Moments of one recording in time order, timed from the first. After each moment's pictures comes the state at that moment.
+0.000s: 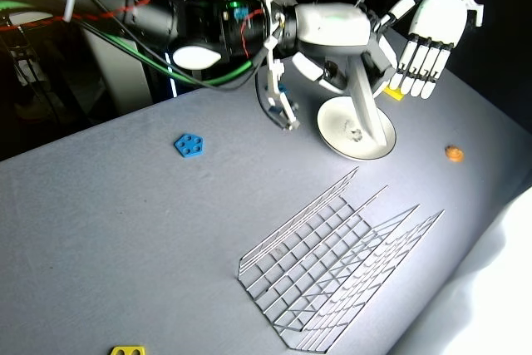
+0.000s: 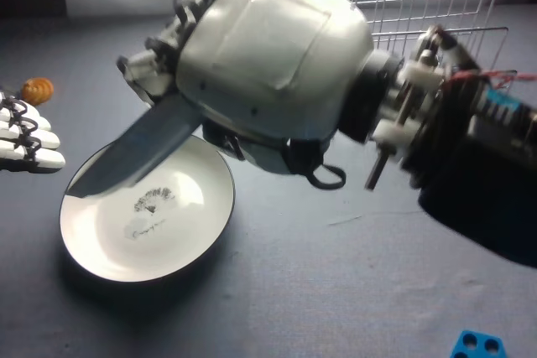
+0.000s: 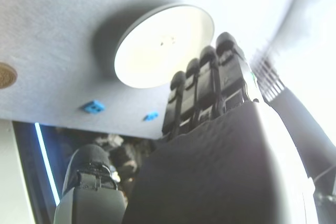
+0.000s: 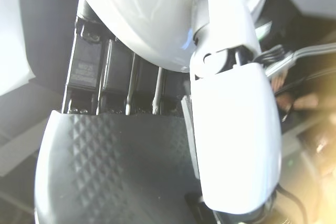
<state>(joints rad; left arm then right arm) 0.64 -0.69 1.41 1.39 -0.98 -0.15 -0.27 -1.22 0.79 0.22 0.67 -1.61</state>
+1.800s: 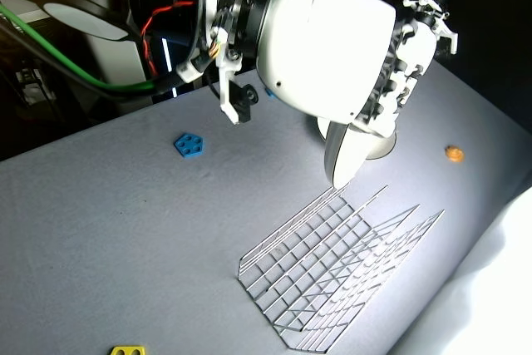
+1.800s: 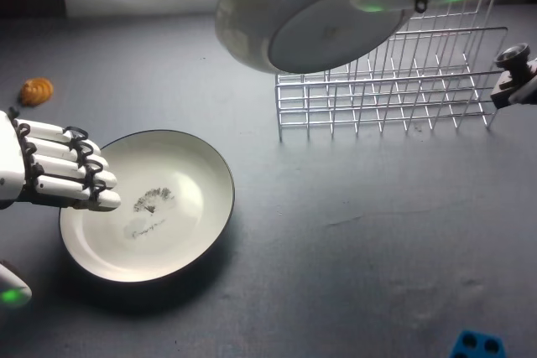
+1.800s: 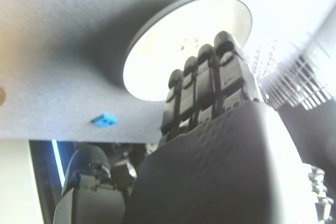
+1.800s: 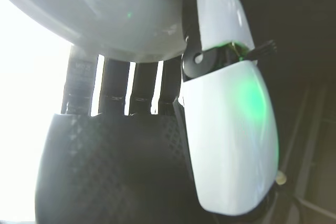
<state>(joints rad) 0.67 -0.80 1.37 1.42 -0.85 -0.10 -0.03 -0.90 0.89 0.60 0.24 -0.94</state>
